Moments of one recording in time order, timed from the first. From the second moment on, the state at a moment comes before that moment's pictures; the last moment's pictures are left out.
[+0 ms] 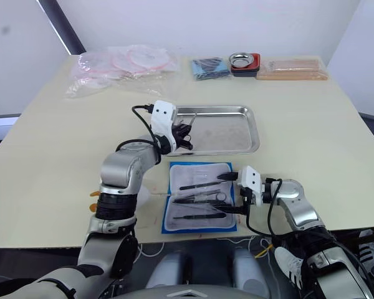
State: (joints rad) left arm -0.62 0.12 0.01 -0.06 -0.10 0.92 -0.23; right arm -0.29 -0.42 0.30 0.29 0.23 -0.12 1.17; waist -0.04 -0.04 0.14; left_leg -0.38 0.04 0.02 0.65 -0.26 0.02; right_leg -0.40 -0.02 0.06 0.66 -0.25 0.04
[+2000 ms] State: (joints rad) left arm -0.55 0.51 -0.05 -0.02 -0.31 0.49 -0.89; right arm -0.26 -0.44 0.27 0.26 0.24 -0.14 1.21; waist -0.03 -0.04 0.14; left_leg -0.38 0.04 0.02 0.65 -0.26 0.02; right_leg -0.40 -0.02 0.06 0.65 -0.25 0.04
